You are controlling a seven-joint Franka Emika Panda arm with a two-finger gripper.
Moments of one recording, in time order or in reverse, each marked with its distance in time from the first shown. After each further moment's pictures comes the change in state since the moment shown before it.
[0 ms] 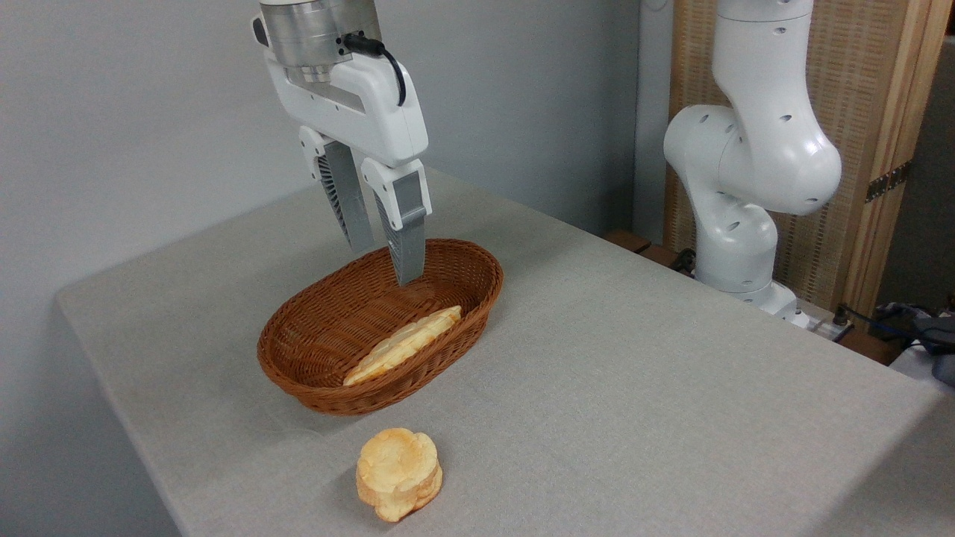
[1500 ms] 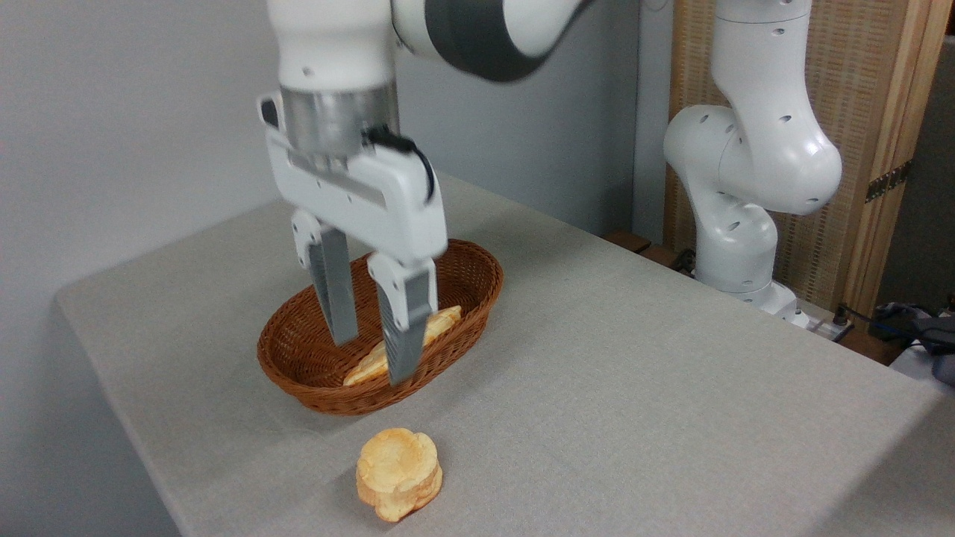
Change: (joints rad) arm 0.009 0.019 0.093 -0.174 0.001 0.346 0.005
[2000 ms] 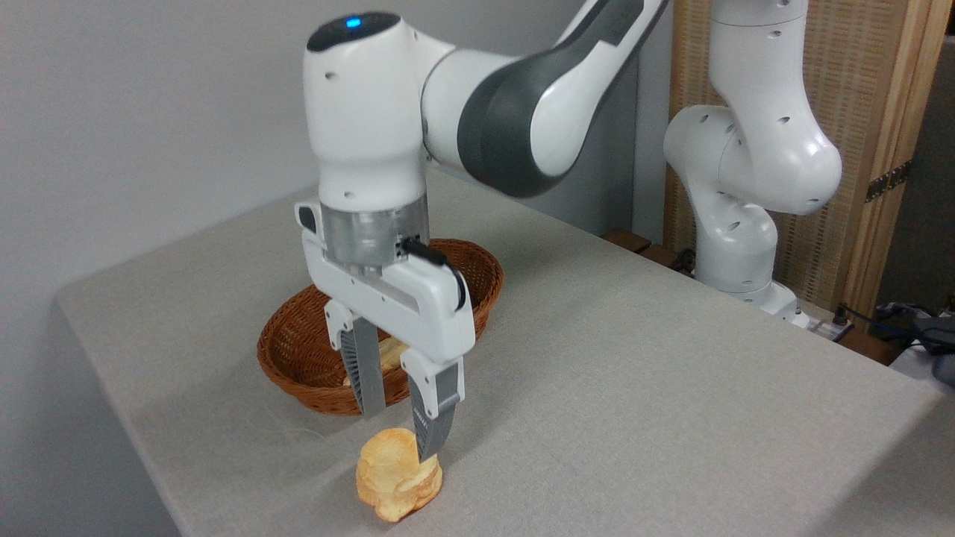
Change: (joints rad) arm 0.000 0.042 0.024 -0.175 0.011 0.215 0.017
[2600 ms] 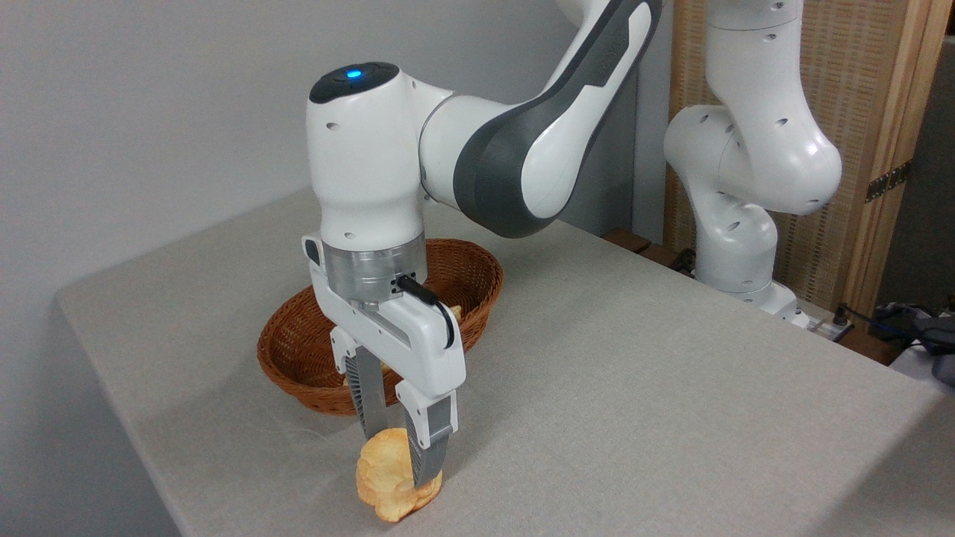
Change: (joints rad) arm -0.001 0.037 -0.006 -0.031 0.002 0.063 0.069
